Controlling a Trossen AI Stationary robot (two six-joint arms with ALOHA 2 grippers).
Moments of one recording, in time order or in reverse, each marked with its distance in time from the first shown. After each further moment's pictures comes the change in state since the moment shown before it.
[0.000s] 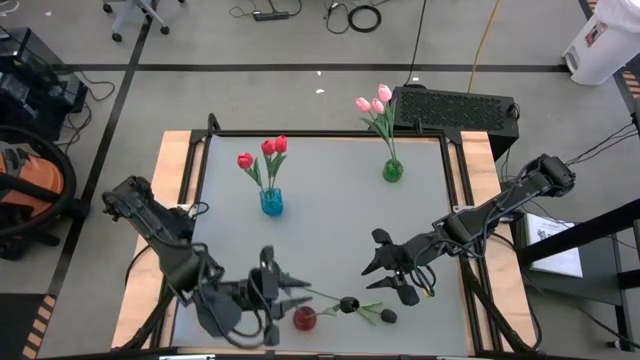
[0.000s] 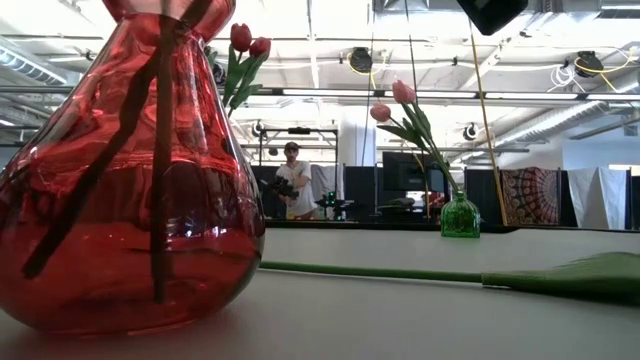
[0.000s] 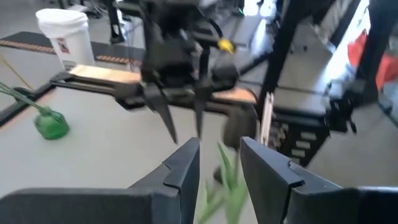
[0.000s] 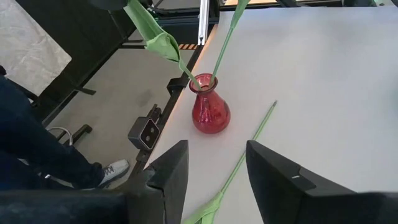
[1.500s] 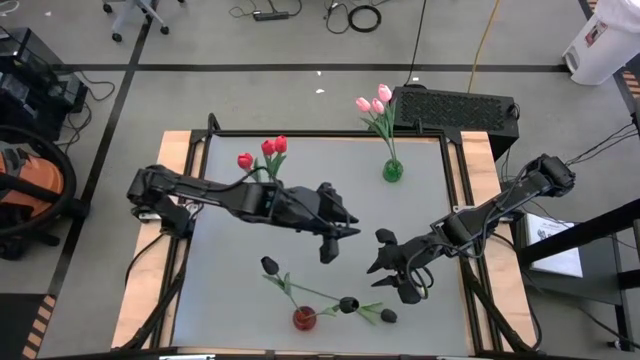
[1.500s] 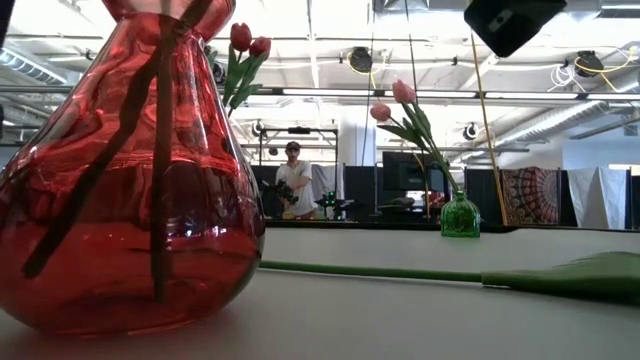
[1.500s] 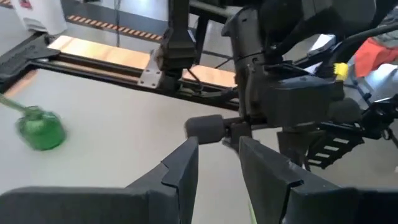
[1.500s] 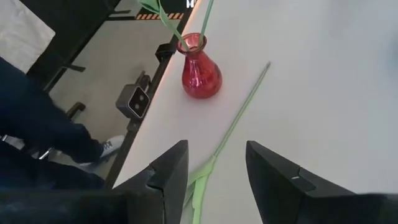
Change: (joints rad) left arm 0.553 0.077 0.000 0.092 0.645 0.149; right arm 0.000 0.000 0.000 -0.132 -0.003 0.047
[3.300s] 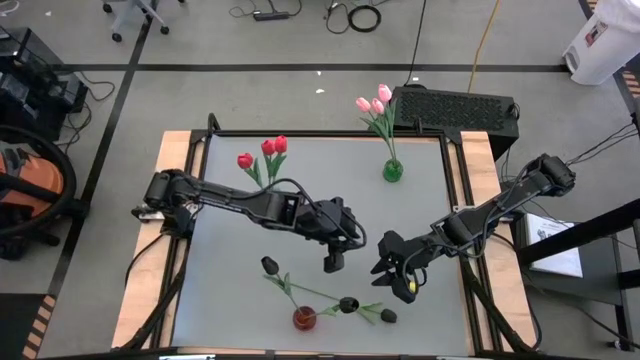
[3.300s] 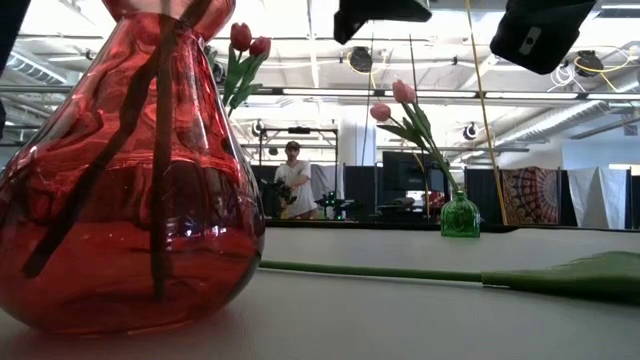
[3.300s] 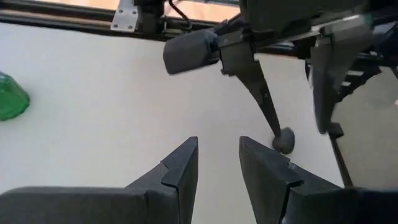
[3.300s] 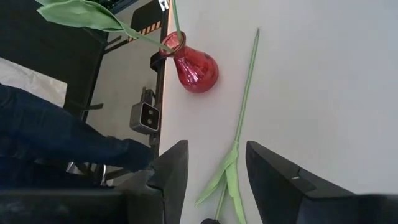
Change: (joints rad) left arm 0.021 0.130 -0.001 -0.065 0.119 0.087; right arm 0.001 -0.006 0.000 -0.040 -0.003 0.395
